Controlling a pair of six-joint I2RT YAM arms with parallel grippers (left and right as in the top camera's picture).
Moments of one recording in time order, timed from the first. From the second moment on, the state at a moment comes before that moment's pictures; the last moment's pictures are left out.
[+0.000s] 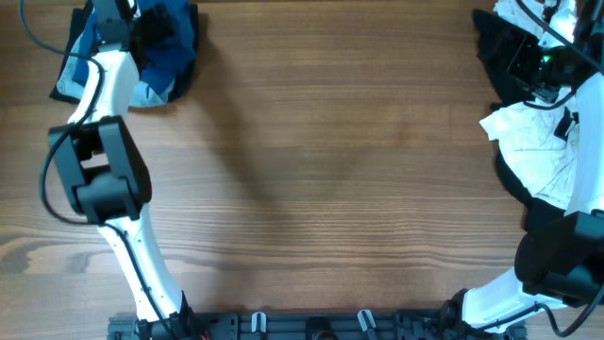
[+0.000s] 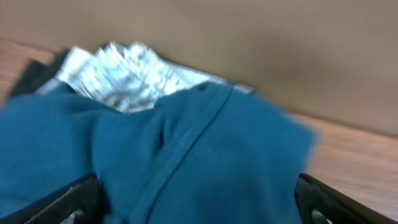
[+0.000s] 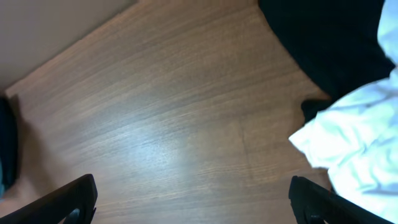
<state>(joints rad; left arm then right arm) 0.15 2.29 1.87 -0.20 0.01 -0.12 -0.30 1.79 1.77 -1.02 -0.34 0.16</state>
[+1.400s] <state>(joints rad) 0.13 1.83 1.88 -0.38 0.05 -0.14 -0.07 0.95 1.12 -0.45 -0.26 -0.05</state>
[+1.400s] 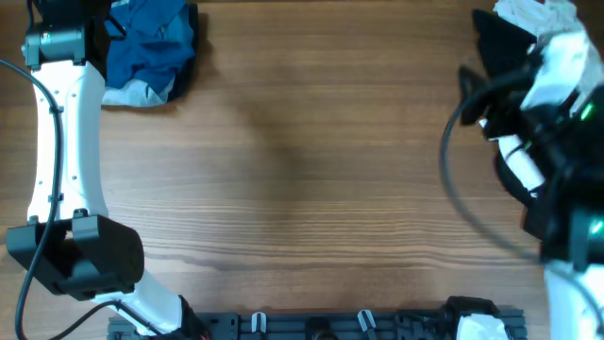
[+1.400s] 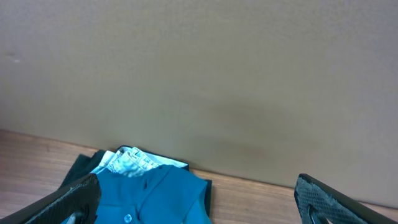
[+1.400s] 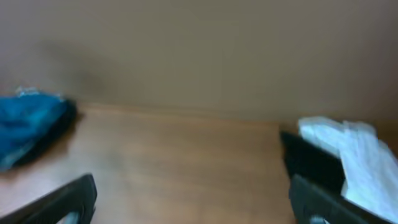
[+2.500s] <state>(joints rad) 0.13 1.84 1.87 -0.38 0.05 -0.14 0.04 0.02 0.01 0.01 -0.20 0.04</state>
